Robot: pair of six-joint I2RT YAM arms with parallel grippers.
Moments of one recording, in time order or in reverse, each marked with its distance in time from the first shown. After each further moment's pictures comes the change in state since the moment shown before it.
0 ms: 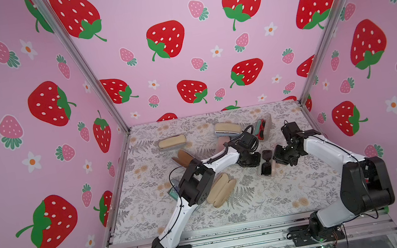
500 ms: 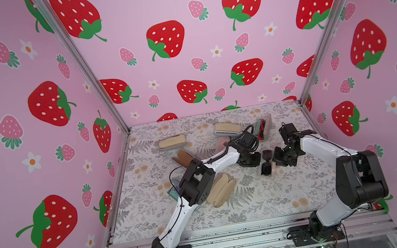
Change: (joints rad) left arm 0.000 0.008 0.015 -0.011 0.000 0.000; right arm 0.000 0.071 0.003 0.019 -0.028 -0.006
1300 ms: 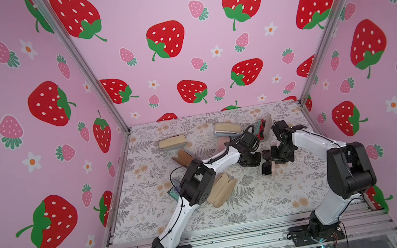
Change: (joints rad) left arm -0.005 0.007 0.014 -0.009 -0.011 0.001; right arm 0.070 0.122 0.130 -0.063 0.047 -0.048
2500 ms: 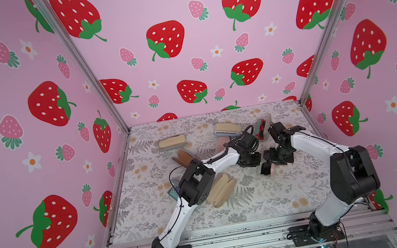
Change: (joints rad) left arm 0.004 -0.023 -0.058 0.067 -0.001 -0.010; right arm 0.057 -0.082 -0.019 -0.071 0.132 0.026
